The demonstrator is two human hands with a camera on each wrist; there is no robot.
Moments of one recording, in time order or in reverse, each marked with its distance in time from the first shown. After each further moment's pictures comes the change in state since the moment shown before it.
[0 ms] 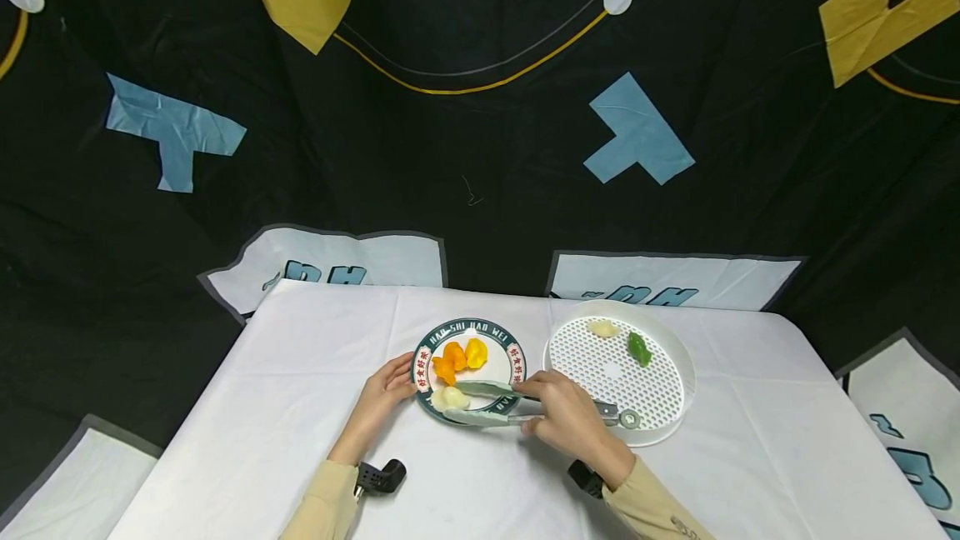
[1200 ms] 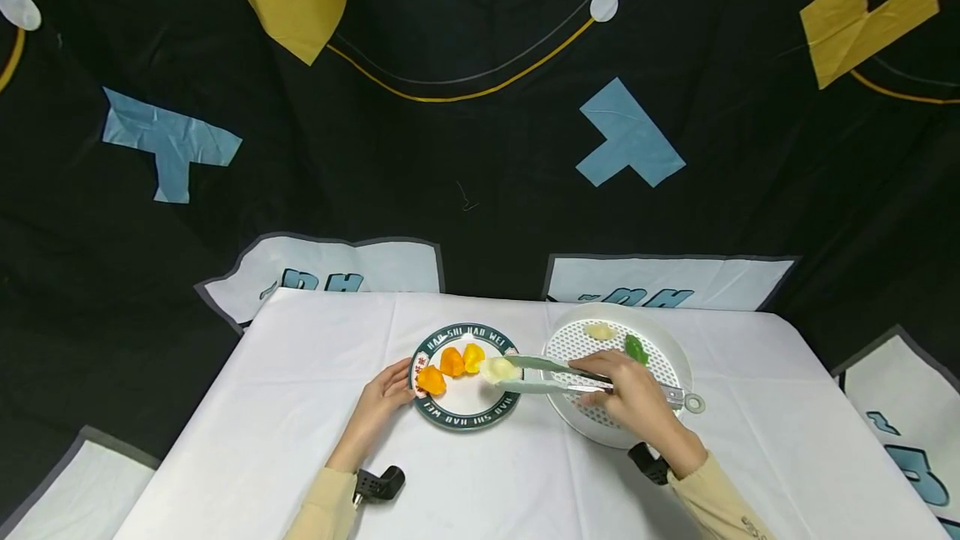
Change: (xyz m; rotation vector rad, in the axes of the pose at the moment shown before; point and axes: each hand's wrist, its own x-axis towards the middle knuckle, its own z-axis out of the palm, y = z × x) left_hand -0.001 0.001 0.001 0.030 0.010 -0.025; right_hand -0.021 0.051 -0.056 0.045 0.159 0.019
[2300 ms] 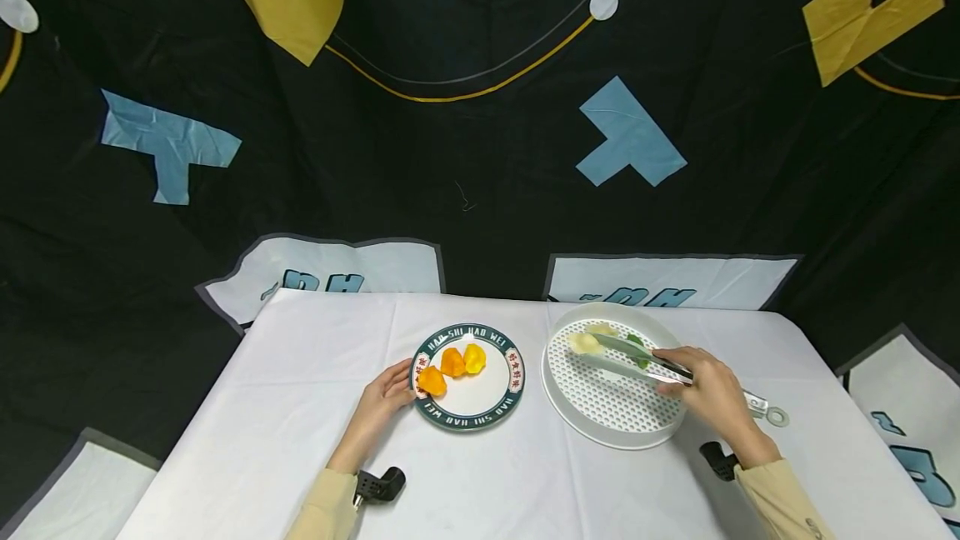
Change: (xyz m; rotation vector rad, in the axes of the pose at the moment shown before) left_hand 0.001 0.001 0.000 0.001 0.004 -0.009; right_hand -0.033 0.080 -0.043 -0.100 0.033 0.233
